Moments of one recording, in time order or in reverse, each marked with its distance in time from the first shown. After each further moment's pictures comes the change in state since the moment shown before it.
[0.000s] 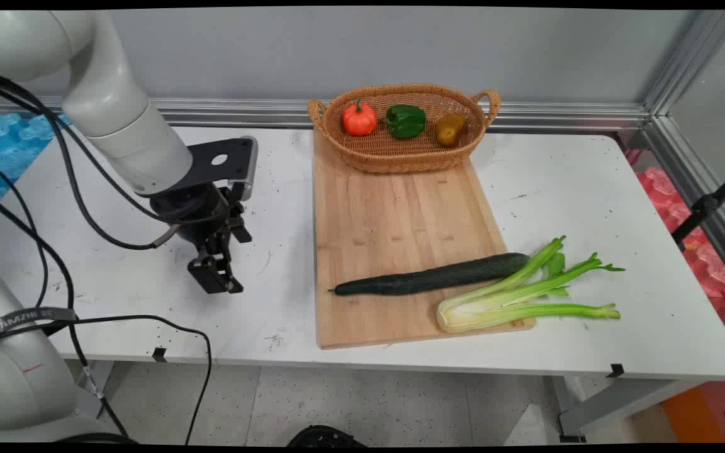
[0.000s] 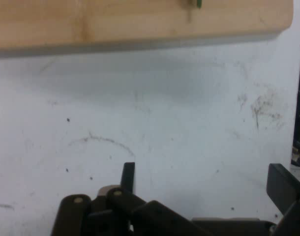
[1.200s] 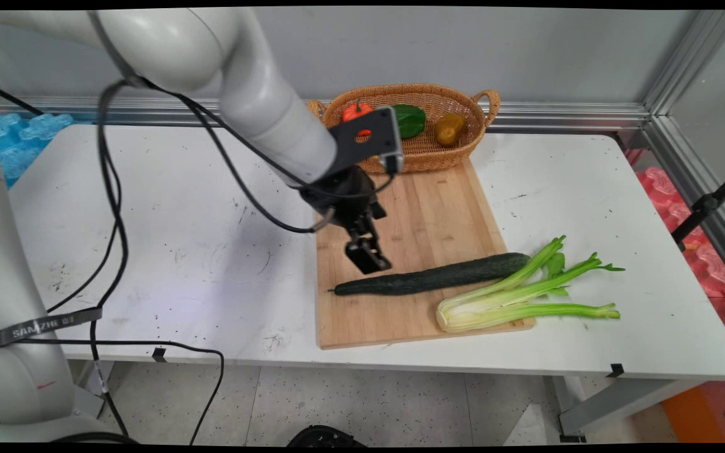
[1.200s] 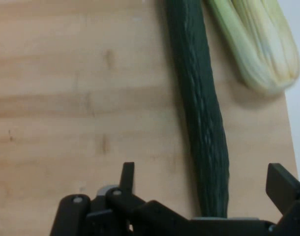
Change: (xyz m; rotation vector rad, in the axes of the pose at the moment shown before) arm 0.150 0.002 0.026 0.081 0.270 0.013
